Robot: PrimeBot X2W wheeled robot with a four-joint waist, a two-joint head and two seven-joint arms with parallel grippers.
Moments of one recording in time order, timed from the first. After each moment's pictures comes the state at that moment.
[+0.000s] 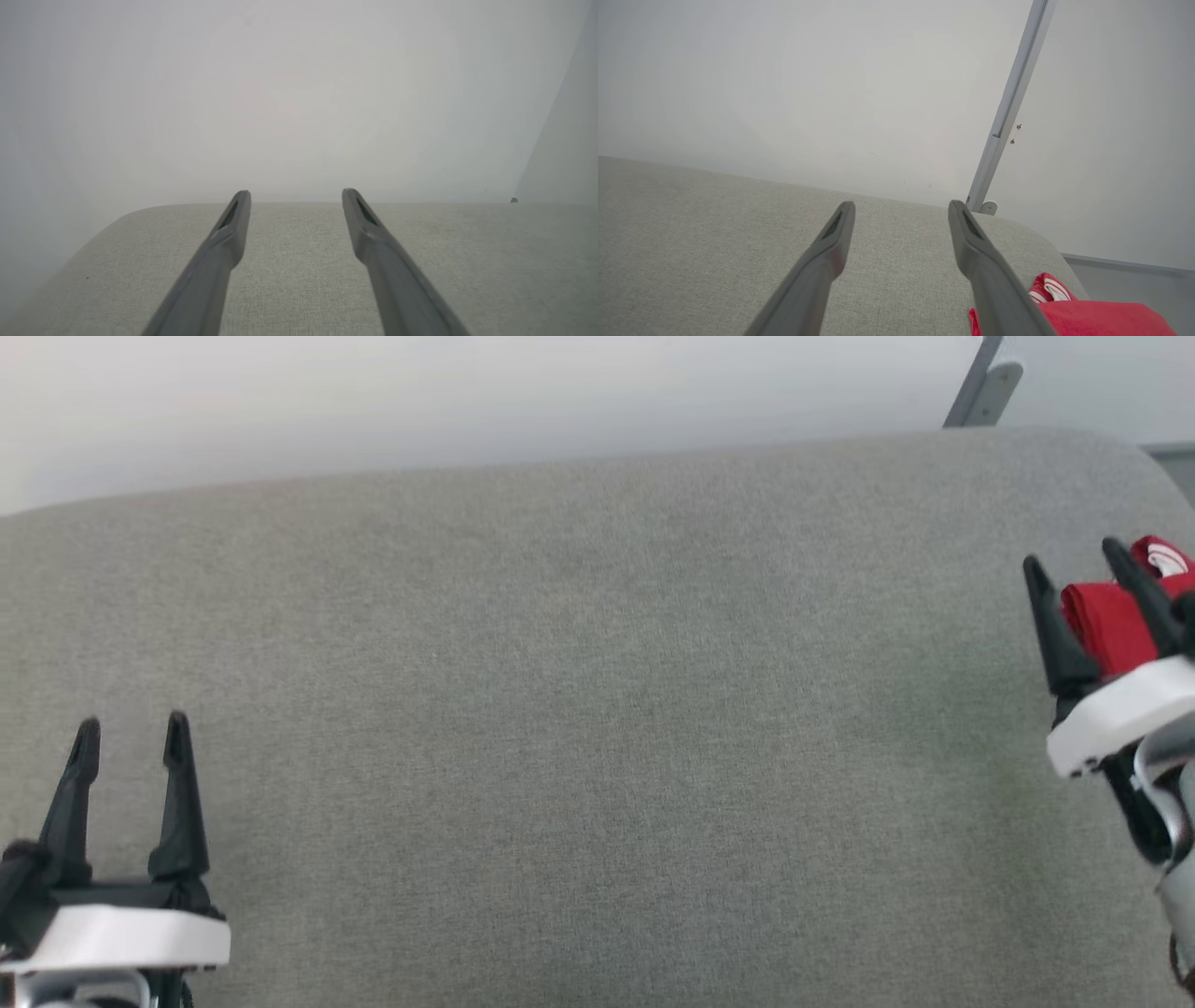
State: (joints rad) left arm -0.02 0.25 0.15 0.02 -0.30 -0.13 -0.26; right arm -0.50 -0.45 0.18 0.50 0.40 0.13 -0.20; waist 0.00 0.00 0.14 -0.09
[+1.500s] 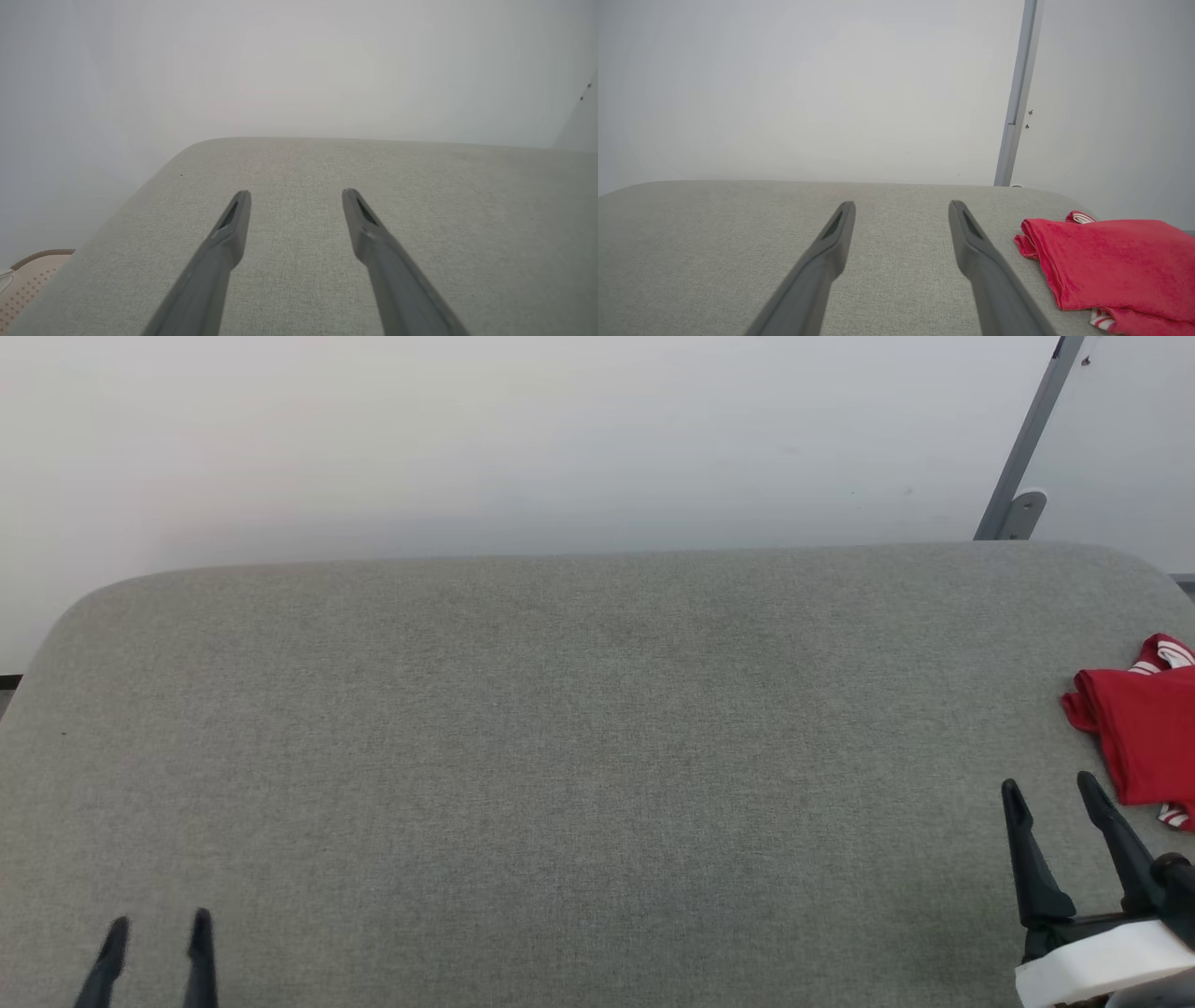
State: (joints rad) left arm 0.27 0.23 0.17 0.03 -0.28 -0.13 -0.26; right arm 0.03 -0.27 -0.02 0.16 0.32 0.13 -0.26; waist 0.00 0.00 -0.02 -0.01
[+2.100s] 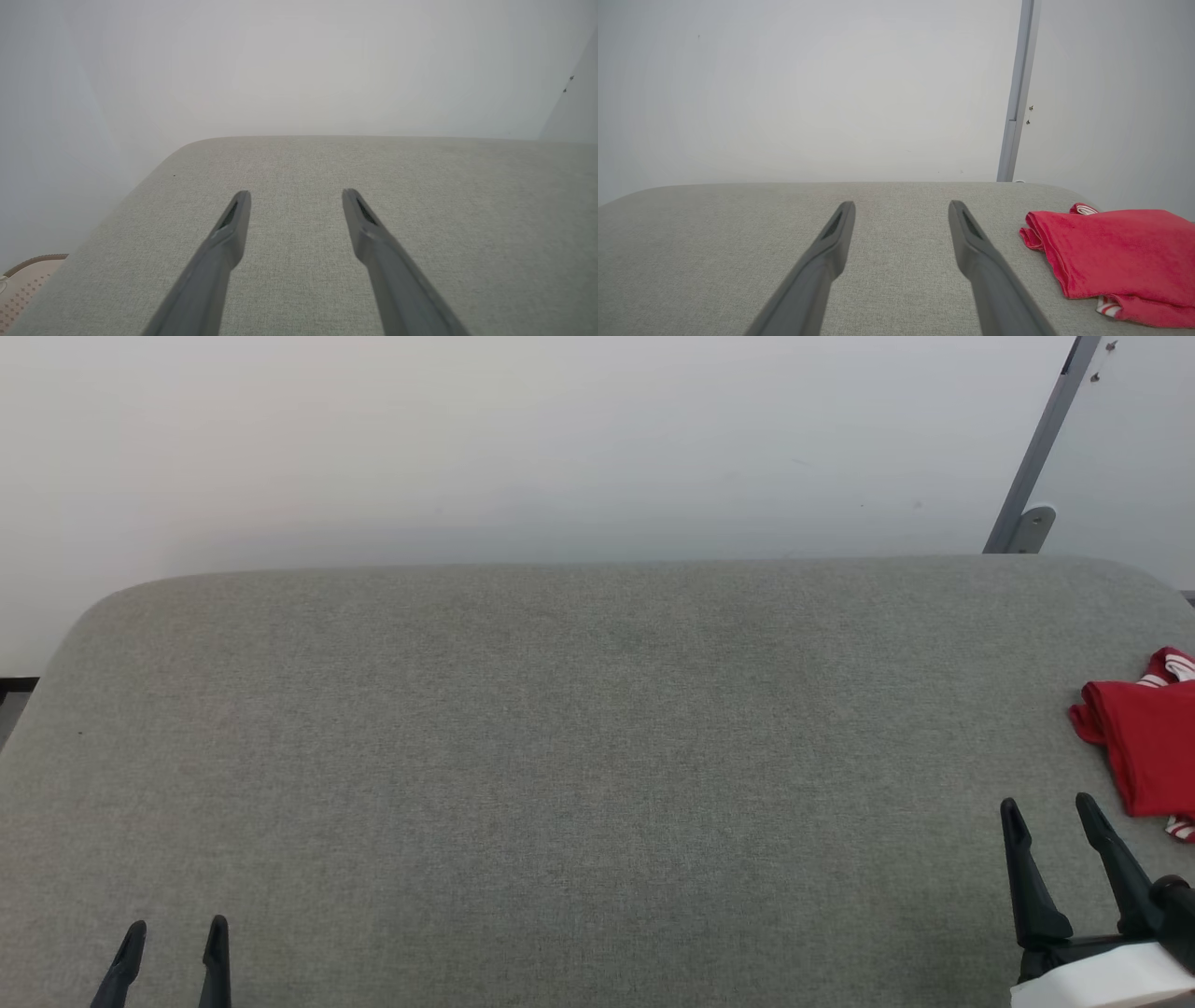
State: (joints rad) left arm 0.29 0.26 0.13 0.03 -0.28 -0.13 -0.26; right arm 0.08 -0.24 -0.04 0.13 0.32 0.13 -0.26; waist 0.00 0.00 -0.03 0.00
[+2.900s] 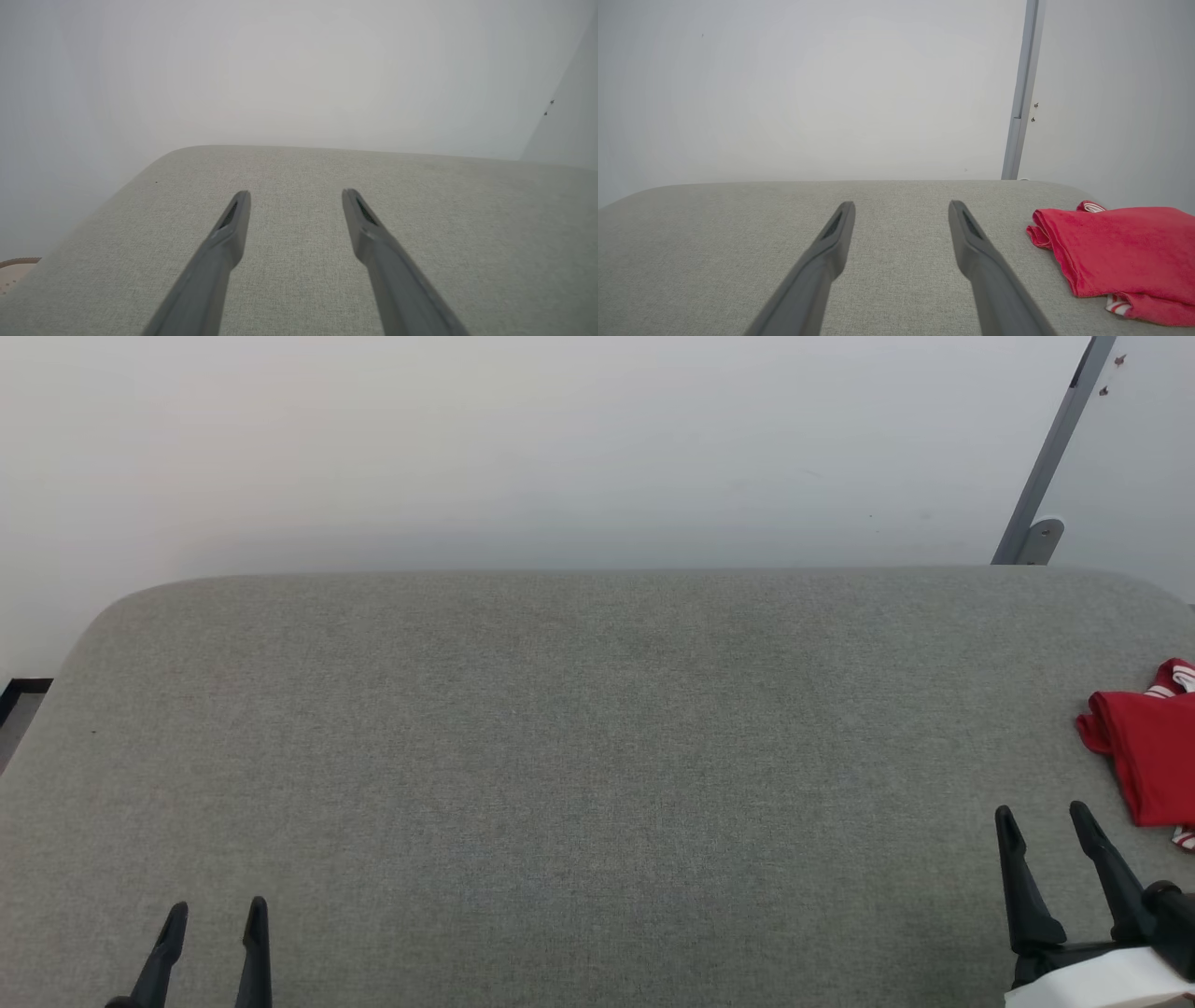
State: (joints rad) left arm 0.25 0.20 0.09 0.03 -0.27 -0.13 -0.26; right arm 0.08 -0.23 -0.03 0.15 0.32 0.13 -0.26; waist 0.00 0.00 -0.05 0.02
